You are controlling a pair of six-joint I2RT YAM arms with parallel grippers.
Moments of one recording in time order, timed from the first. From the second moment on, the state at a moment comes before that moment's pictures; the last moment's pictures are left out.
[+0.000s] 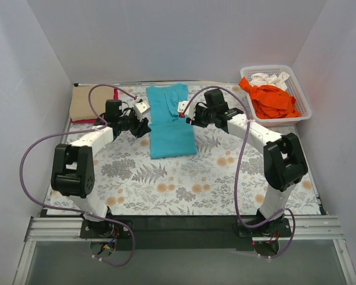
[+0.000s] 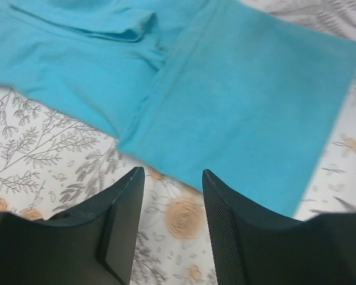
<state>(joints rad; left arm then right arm) -0.14 1.75 1.10 -0.04 0.69 0.56 0.53 1.86 1.39 -0.22 -0.35 -0.92</state>
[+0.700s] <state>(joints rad) -0.33 1.50 0.66 -0.03 0.68 0.79 0.66 1.69 0.98 -0.19 -0.45 -0.97</state>
